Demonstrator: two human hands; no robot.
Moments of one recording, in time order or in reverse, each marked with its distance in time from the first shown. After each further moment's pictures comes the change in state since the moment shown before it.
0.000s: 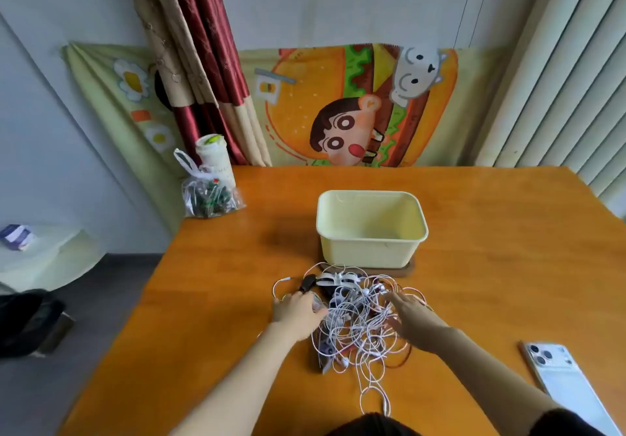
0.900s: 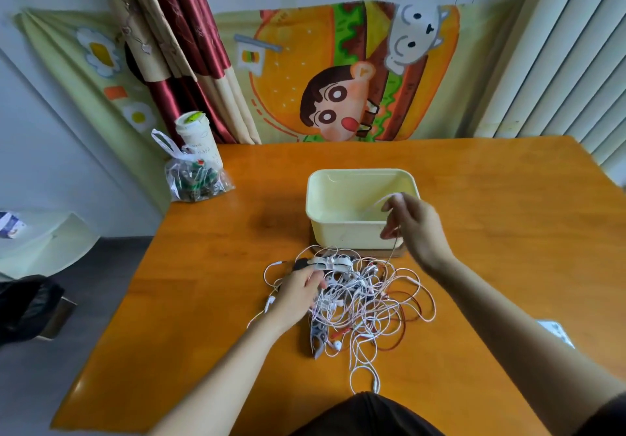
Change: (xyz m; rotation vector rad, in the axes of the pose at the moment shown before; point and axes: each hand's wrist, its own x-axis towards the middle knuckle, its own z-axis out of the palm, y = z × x) left_hand -0.007 0.017 -0.009 -0.730 0.040 0.148; right_hand 0.009 -0.039 -0.108 0.978 0.623 -0.112
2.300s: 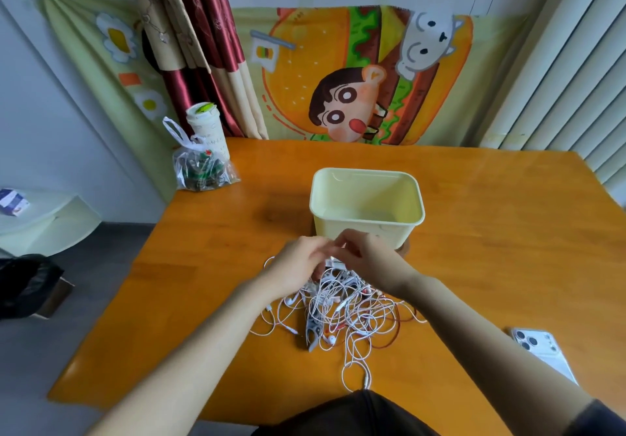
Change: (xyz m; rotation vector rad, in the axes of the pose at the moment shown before) left_hand -0.013 0.059 -0.037 0.207 -0.043 0.228; right_hand -0.030 -0.009 0.040 -0.484 -0.513 -0.159
